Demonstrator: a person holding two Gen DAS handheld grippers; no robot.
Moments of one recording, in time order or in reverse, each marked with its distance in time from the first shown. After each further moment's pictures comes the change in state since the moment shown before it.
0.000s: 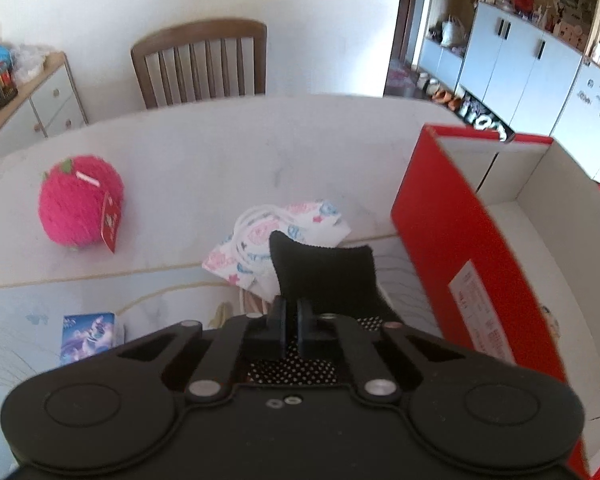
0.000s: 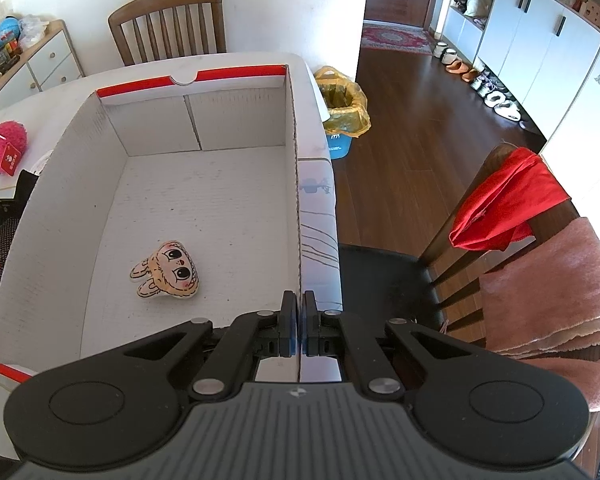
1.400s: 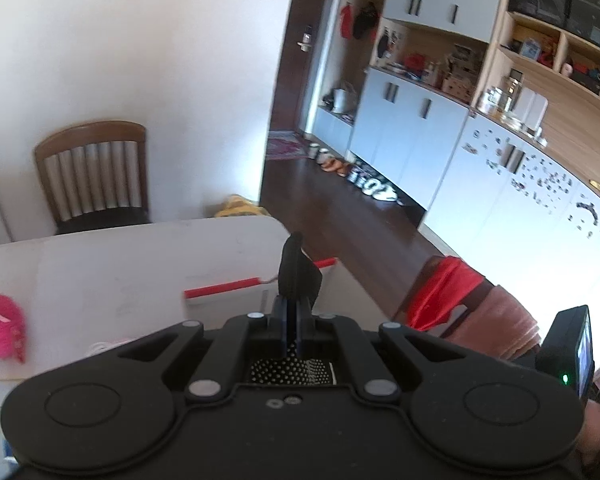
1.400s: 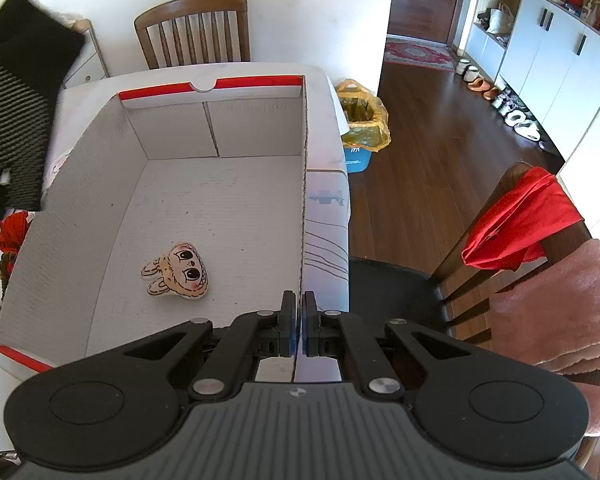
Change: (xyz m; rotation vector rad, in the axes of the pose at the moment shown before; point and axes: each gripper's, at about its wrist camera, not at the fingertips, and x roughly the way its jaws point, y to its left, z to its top) left arm -0.114 -0.129 0.073 0.084 -0.196 -0.293; right arm -0.004 -0.006 -0.003 -0.054 -0.036 0.056
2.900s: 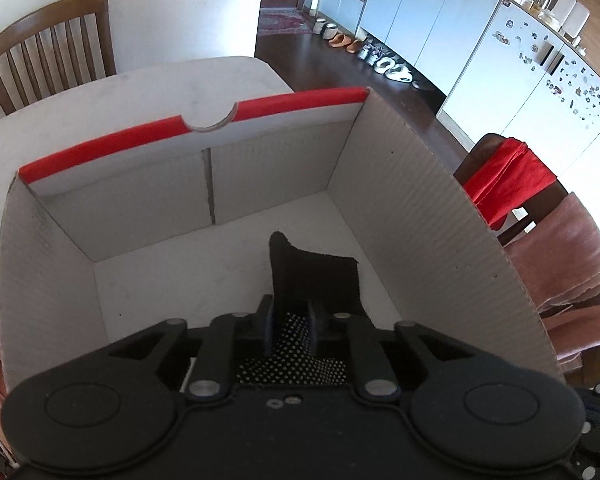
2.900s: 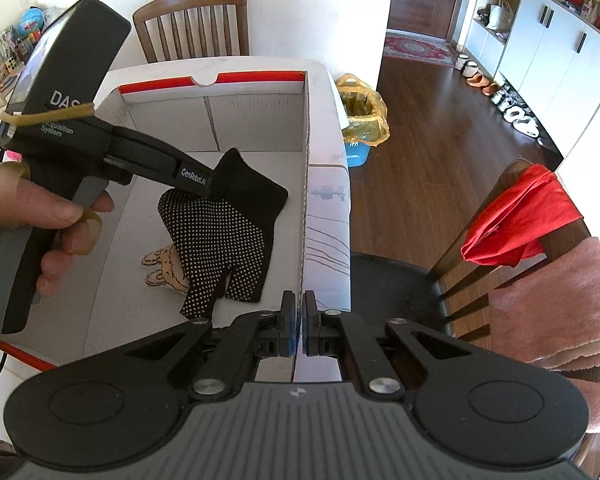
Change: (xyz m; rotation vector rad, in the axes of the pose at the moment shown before) left arm 0.181 -0.005 -0.051 -0.016 0.377 0.014; right arm -0.002 0.004 0.000 0.001 0.018 -0.009
